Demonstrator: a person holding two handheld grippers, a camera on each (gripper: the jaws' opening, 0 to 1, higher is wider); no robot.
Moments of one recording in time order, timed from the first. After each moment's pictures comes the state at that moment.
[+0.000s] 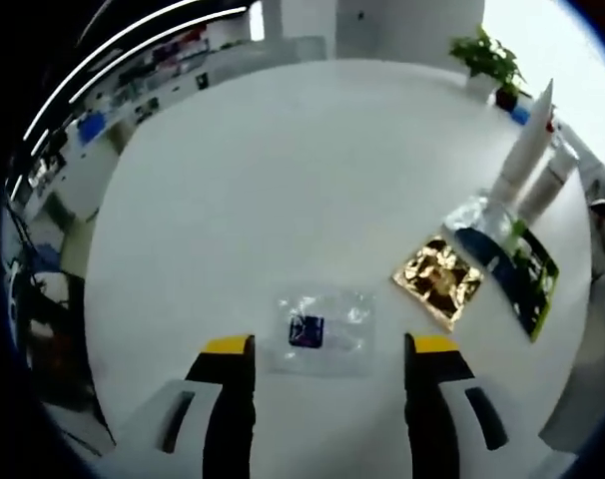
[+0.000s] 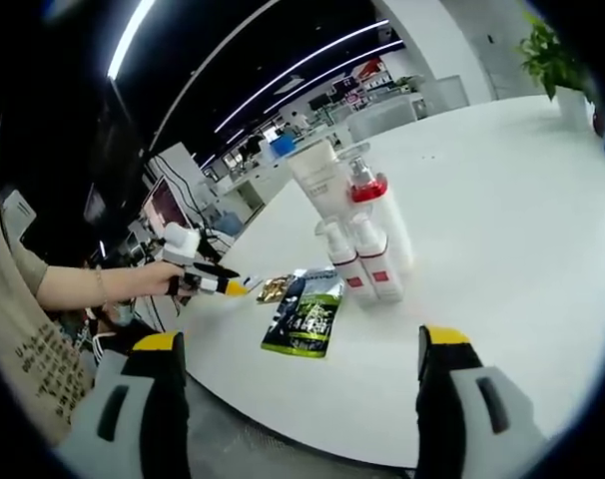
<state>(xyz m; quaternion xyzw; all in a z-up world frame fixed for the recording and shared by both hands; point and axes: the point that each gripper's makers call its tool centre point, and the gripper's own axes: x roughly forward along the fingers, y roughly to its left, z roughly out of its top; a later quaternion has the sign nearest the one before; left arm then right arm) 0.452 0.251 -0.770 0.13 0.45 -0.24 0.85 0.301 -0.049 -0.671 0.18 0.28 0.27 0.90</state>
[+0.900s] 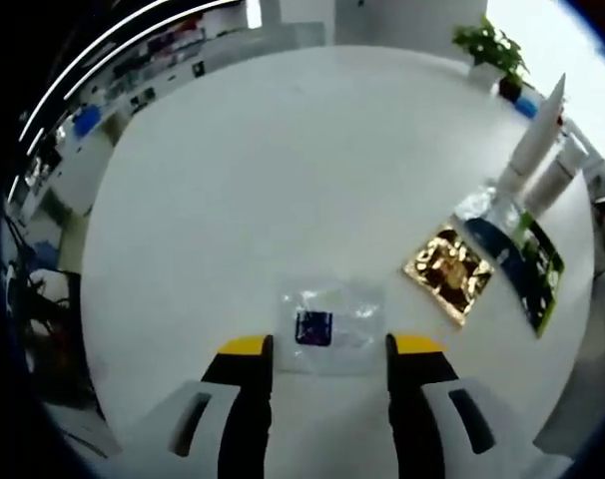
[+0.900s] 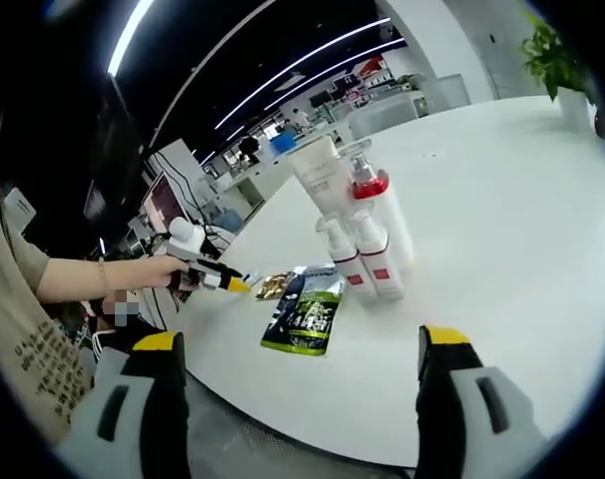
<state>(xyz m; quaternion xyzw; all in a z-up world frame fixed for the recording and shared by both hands) 0.455 0.257 -0.780 0.13 0.48 -0.24 0.83 0.300 -0.047 -0.673 0.18 0.29 0.27 0.90</state>
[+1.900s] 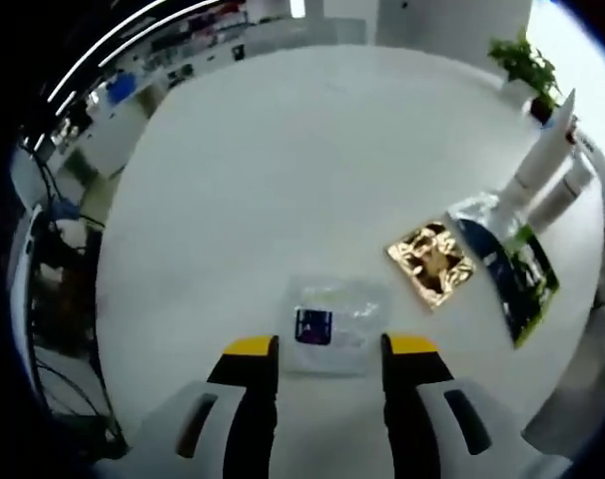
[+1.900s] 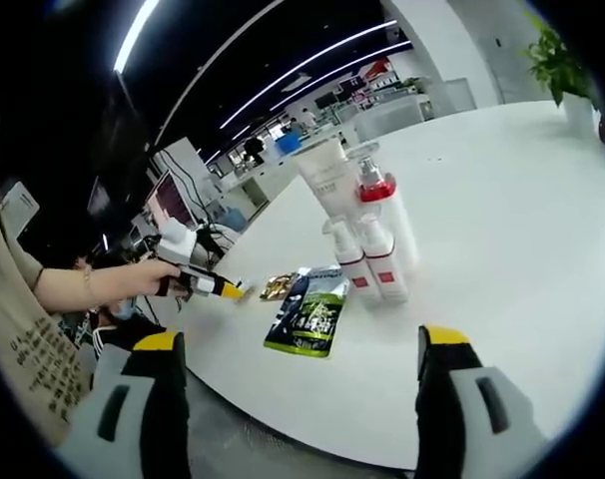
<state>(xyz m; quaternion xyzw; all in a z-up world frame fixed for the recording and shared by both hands) 0.408 0.256 -0.766 0.08 0.50 -0.15 0.85 0.299 -0.044 -0.669 0.17 0.28 0.28 0.90</state>
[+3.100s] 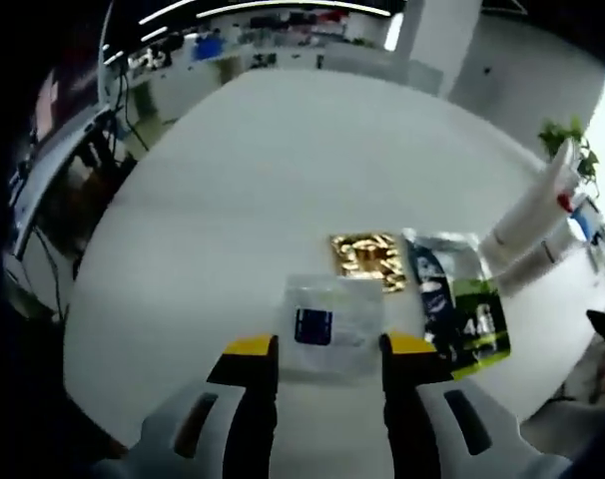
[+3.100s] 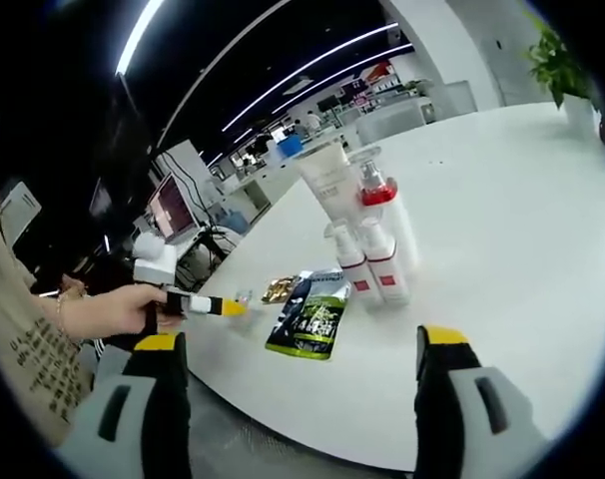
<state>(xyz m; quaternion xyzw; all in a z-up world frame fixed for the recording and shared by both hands) 0.361 0.198 -0.753 -0.07 0.46 -0.03 0.89 0.299 -0.044 -0.666 0.17 0.27 0.28 0.90</state>
